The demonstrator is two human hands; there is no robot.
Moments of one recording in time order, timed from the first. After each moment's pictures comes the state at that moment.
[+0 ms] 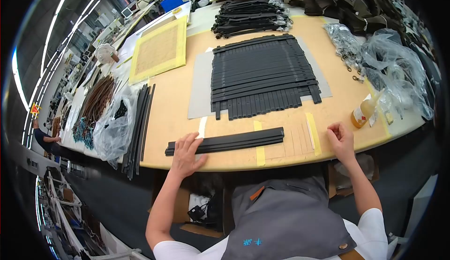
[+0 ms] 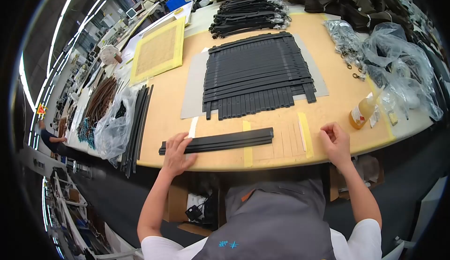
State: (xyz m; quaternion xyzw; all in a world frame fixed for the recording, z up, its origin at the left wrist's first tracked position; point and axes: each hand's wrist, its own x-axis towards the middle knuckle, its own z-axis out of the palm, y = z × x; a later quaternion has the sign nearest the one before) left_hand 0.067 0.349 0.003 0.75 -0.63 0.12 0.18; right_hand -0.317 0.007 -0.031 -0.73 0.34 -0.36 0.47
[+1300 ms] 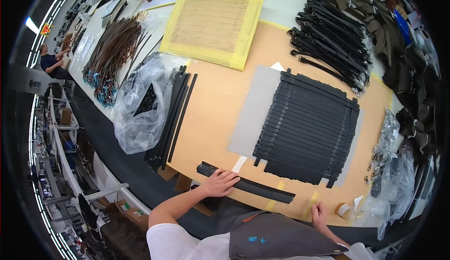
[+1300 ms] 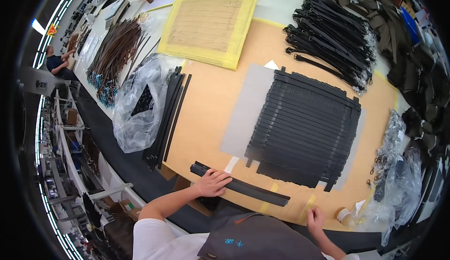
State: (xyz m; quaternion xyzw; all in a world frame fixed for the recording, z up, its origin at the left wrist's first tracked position) left_hand 0.112 0.334 0.014 0.76 -0.62 -0.10 0.16; right_hand -0.247 -0.020 0.042 -0.76 0.42 0.01 0.49
